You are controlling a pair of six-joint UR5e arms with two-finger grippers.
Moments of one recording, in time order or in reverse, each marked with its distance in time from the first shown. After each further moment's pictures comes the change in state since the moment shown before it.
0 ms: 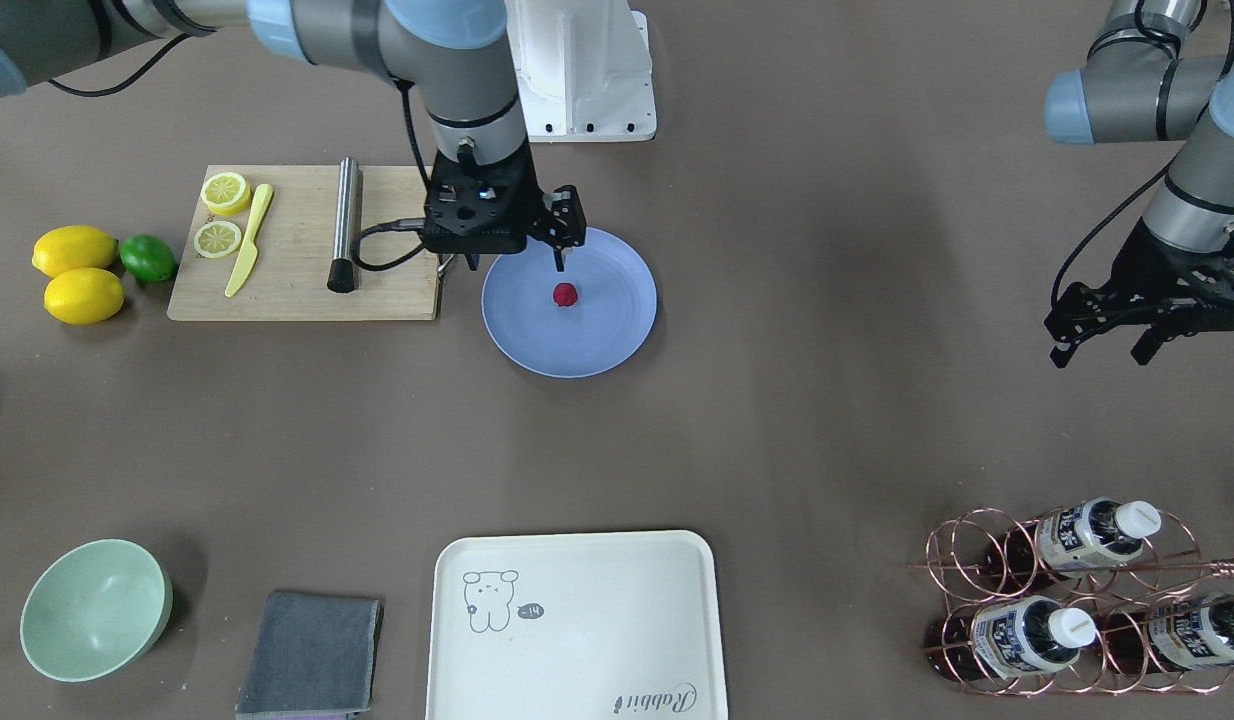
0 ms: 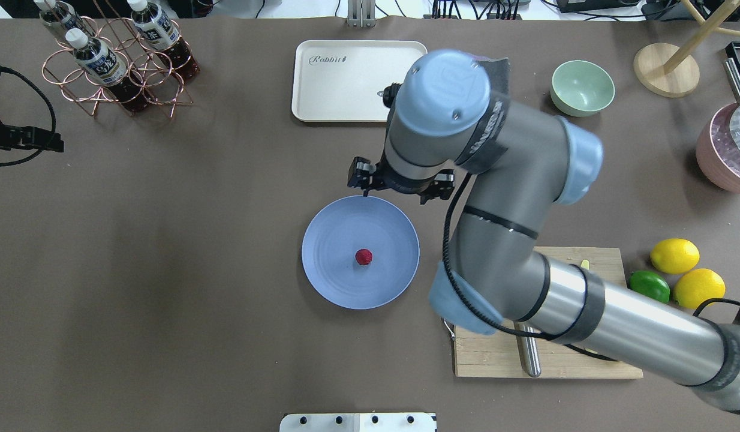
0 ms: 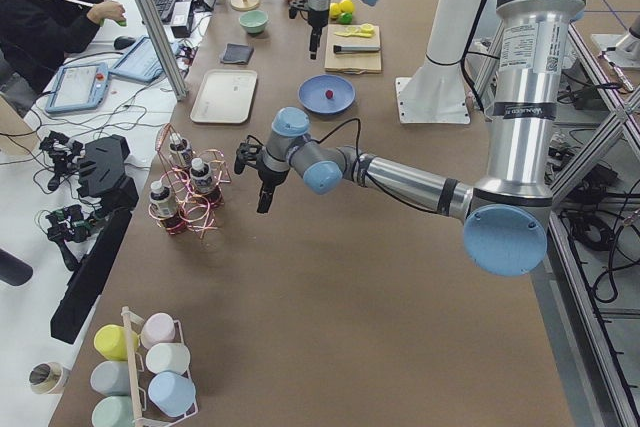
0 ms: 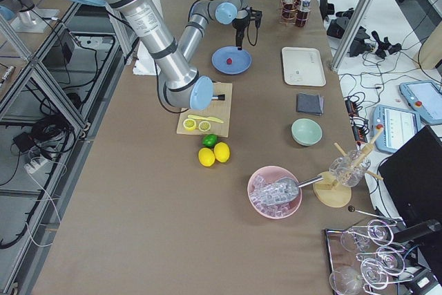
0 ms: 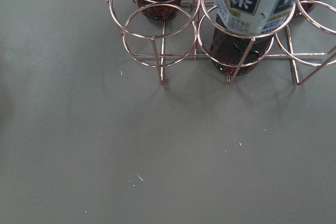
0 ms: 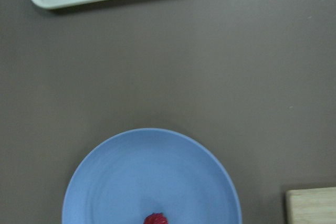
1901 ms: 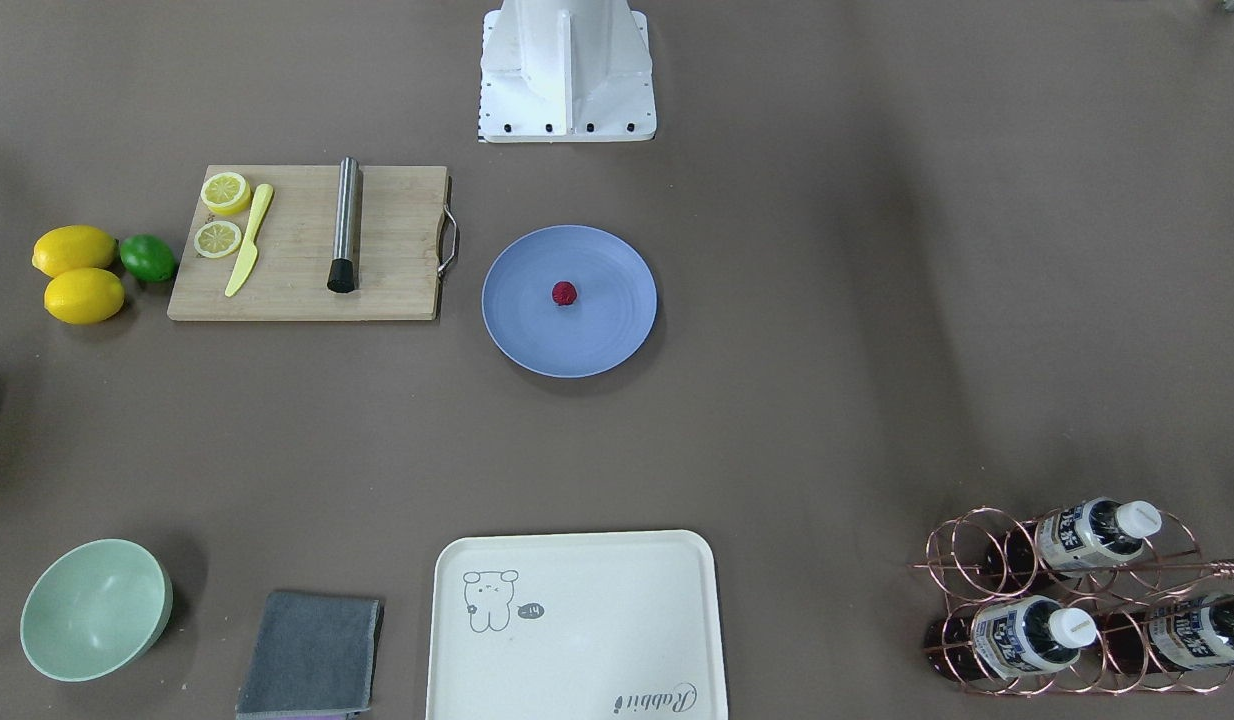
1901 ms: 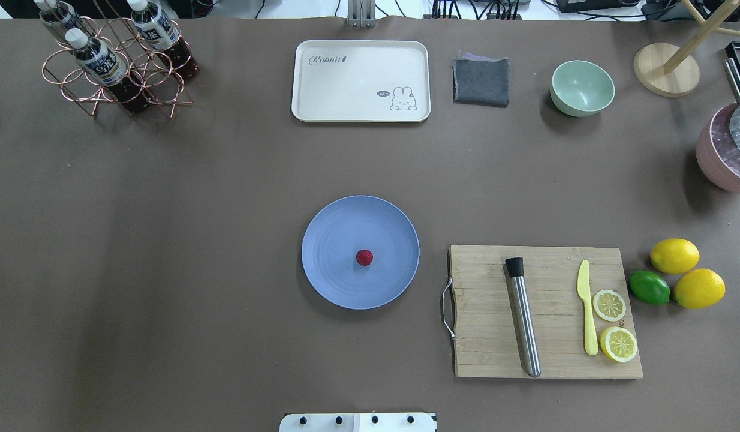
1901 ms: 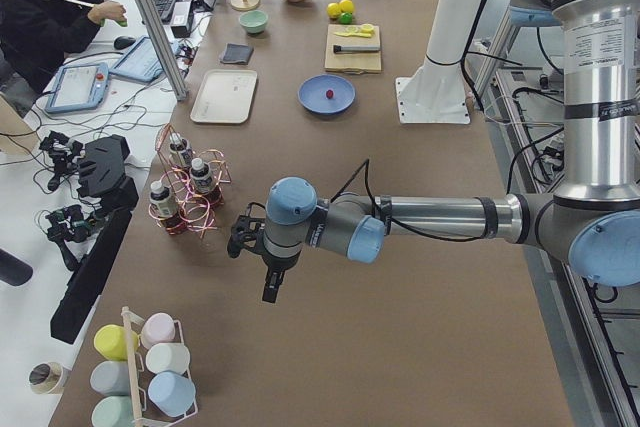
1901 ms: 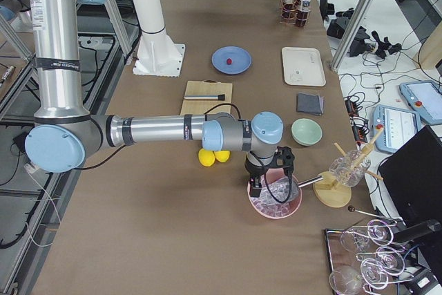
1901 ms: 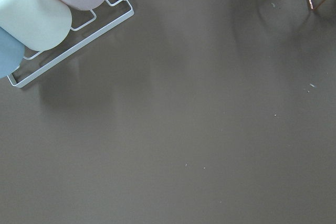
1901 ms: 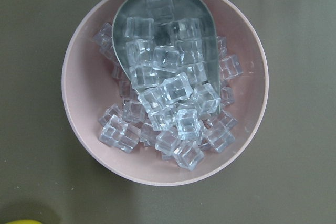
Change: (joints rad) left arm -0.481 0.156 0.068 0.200 -0.328 0.701; right arm 0.880 -0.735 -0.198 0.184 0.360 -1.203
